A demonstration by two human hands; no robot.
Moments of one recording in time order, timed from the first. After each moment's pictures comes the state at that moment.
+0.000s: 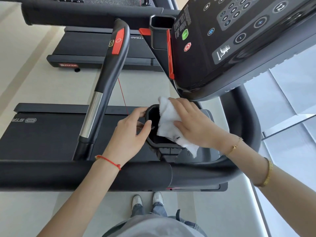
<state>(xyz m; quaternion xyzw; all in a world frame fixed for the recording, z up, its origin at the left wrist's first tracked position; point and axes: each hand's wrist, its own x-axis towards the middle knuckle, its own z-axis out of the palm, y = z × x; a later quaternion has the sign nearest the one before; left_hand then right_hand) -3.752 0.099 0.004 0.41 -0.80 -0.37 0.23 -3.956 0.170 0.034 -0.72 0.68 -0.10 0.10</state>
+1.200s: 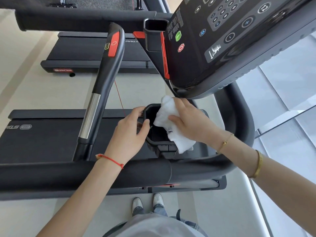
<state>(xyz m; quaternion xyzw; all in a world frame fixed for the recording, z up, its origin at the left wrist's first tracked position) -3.754 0.101 0.002 0.41 -0.81 -0.35 0.23 -3.950 0.169 0.036 -0.65 0.73 -0.14 0.11</state>
